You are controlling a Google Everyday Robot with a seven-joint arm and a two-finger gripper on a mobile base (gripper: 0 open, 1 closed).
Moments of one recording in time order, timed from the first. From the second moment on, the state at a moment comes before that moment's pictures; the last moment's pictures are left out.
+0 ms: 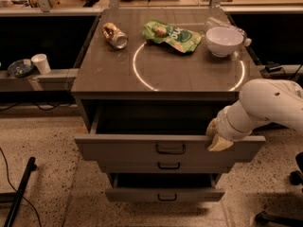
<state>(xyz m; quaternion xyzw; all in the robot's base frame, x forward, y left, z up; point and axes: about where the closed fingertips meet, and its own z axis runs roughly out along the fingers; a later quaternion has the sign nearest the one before) 0.521 -0.210 0.666 -0.71 0.68 -0.01 0.18</state>
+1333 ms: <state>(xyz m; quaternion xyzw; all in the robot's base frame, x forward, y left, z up) 0.470 -0.202 0.677 -0.66 0.72 0.05 0.21</state>
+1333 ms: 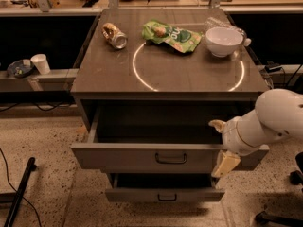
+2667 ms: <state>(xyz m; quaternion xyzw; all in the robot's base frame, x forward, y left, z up) 0.400 -0.219 0.681 -0.66 0.74 0.04 0.14</state>
